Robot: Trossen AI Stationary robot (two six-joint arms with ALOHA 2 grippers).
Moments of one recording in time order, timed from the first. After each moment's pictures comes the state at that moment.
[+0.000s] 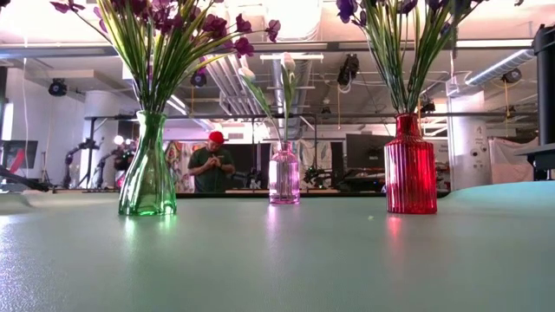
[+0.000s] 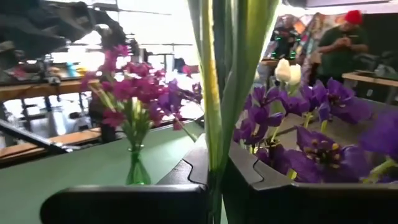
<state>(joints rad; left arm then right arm) -0.88 1.11 1.04 -0.14 -1.29 0.09 0.91 1.20 0.90 0.01 1.52 0.26</state>
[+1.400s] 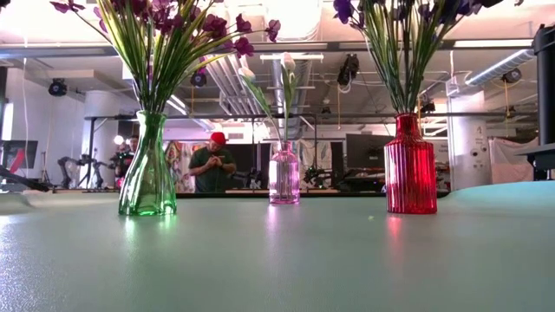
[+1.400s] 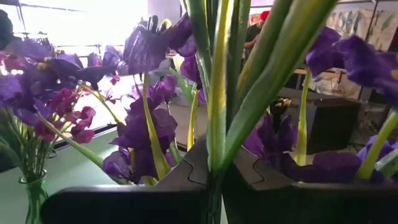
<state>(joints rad) -0.88 1.10 1.05 -0.19 -1.30 0.10 0.62 1.29 0.85 0.01 1.57 0.41</state>
